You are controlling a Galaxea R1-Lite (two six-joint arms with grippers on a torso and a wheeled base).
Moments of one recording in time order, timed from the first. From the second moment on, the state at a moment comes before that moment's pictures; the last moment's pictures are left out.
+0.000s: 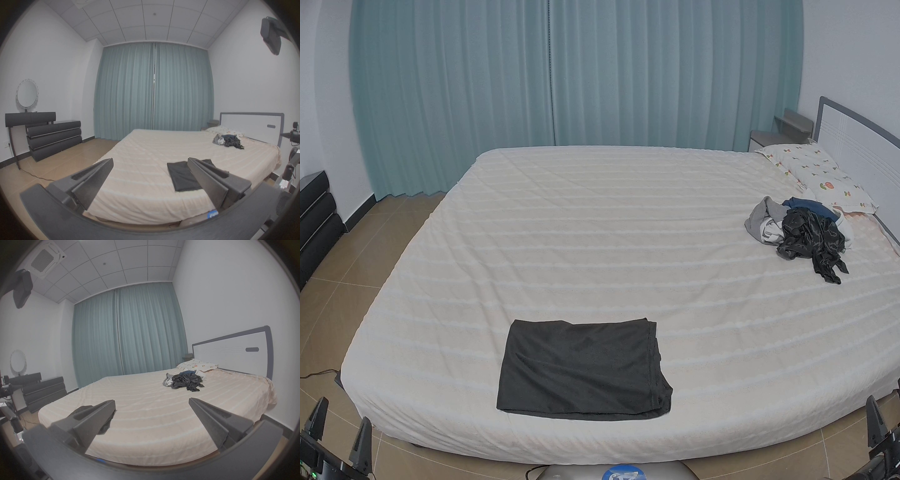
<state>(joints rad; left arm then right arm) -0.01 0.01 -0.02 0.00 0.04 -0.04 0.00 0.01 -0.02 -0.05 -0.04 0.07</state>
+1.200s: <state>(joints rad) -0.01 0.01 -0.02 0.00 -0.01 0.01 0.00 0.01 -0.02 0.00 -0.01 0.00</state>
